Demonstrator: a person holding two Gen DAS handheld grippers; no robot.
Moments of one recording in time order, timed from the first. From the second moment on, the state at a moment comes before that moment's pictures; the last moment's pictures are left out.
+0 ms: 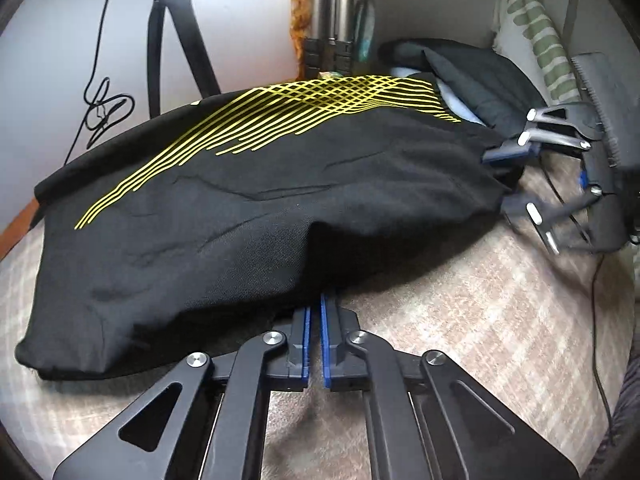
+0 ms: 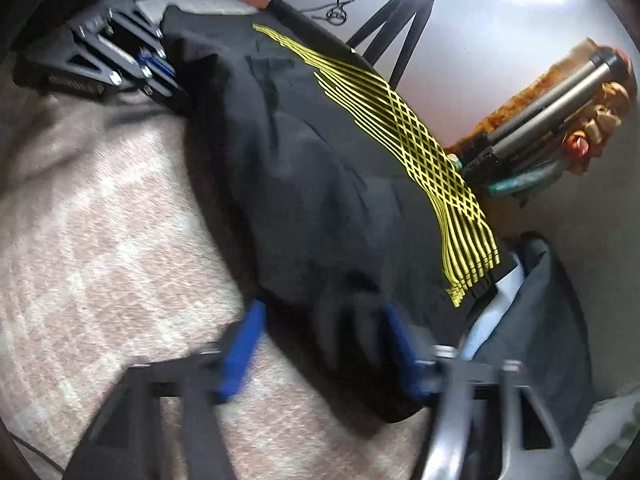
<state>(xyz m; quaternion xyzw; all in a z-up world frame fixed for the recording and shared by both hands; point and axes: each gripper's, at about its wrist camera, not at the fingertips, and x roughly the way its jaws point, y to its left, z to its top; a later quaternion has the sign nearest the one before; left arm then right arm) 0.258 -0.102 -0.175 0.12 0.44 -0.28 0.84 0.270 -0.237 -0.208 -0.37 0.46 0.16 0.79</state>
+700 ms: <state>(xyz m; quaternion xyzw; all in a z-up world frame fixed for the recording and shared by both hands) 0.253 -0.080 -0.123 0.09 0.44 -0.32 0.84 0.247 -0.260 -0.177 -0.30 0.47 0.17 0.81</state>
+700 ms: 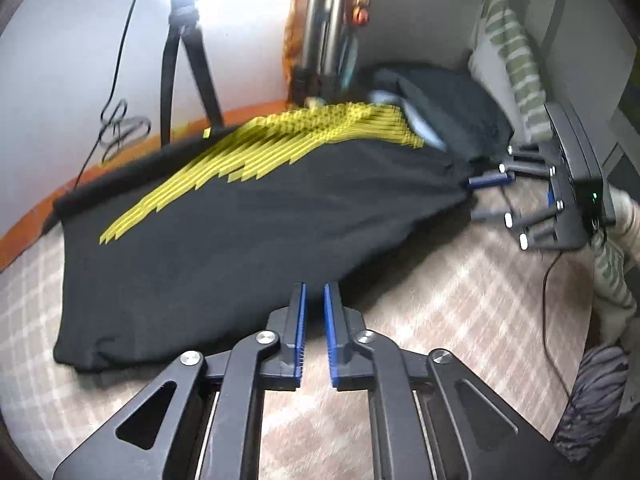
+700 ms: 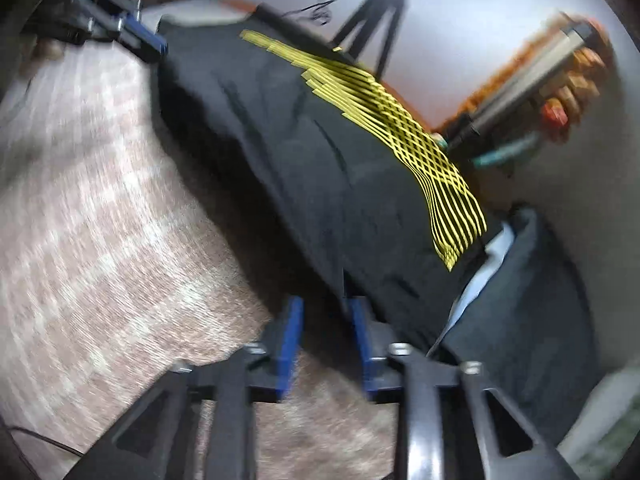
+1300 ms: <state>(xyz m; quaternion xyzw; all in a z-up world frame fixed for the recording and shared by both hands) 0.235 -0.126 -0.177 0.23 0.43 -0.29 0.83 0.226 -0.279 -0.175 -0.23 0.45 0.16 0.85</state>
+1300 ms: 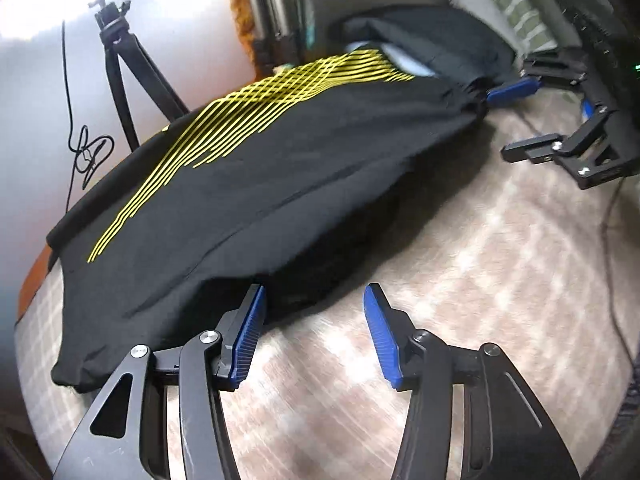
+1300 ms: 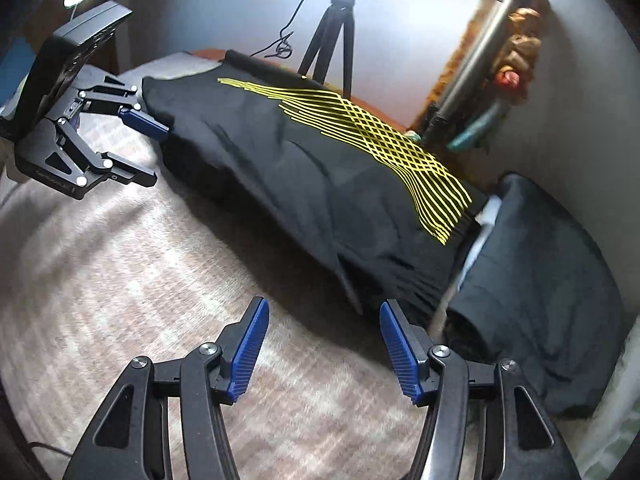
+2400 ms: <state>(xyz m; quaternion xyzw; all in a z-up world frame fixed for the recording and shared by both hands) 0.266 -0.119 -0.140 0.13 0.40 -0.32 0.85 0.243 -0.362 -0.166 0.01 0.46 0.12 0.88</state>
